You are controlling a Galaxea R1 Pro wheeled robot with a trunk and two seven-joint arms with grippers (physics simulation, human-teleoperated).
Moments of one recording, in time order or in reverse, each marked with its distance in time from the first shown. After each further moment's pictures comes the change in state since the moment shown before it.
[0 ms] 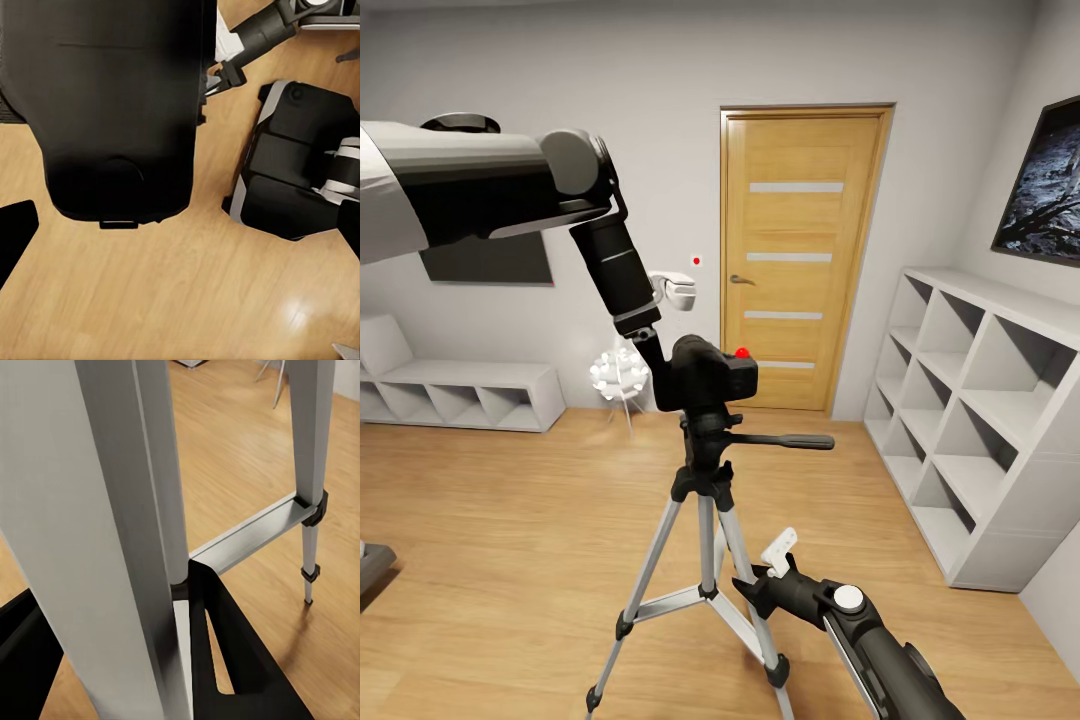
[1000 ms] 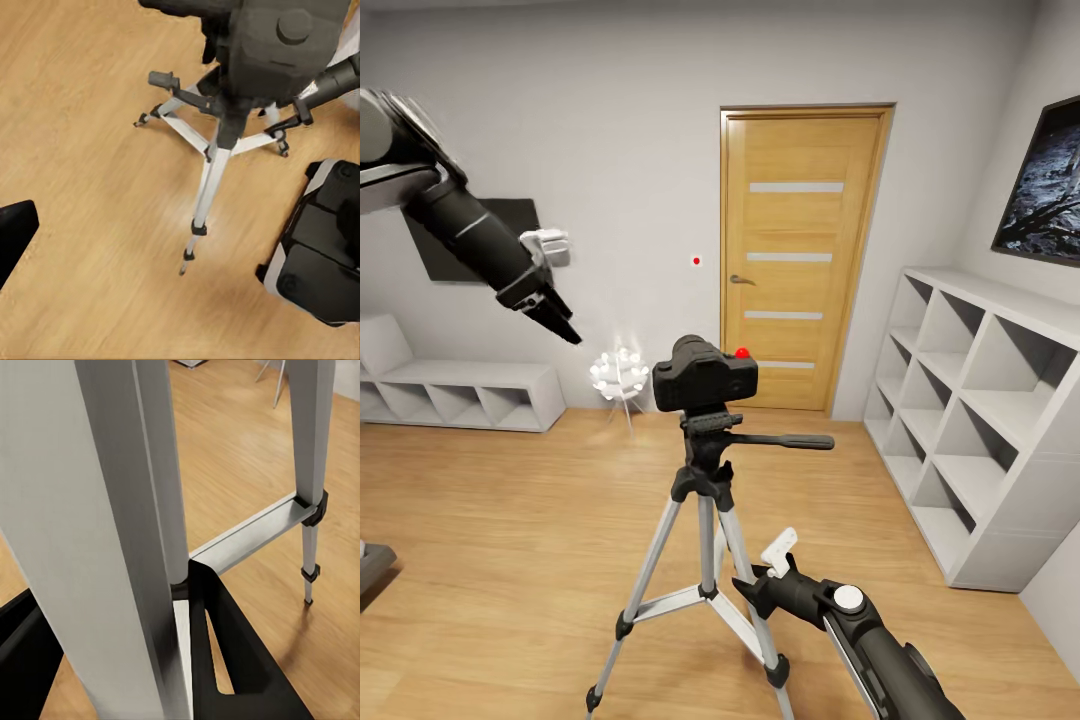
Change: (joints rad) left arm 0.000 0.430 0.191 -0.204 -0.003 0.014 0.206; right arm 0.000 0.000 0.000 0.000 0.000 0.000 0.000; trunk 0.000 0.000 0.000
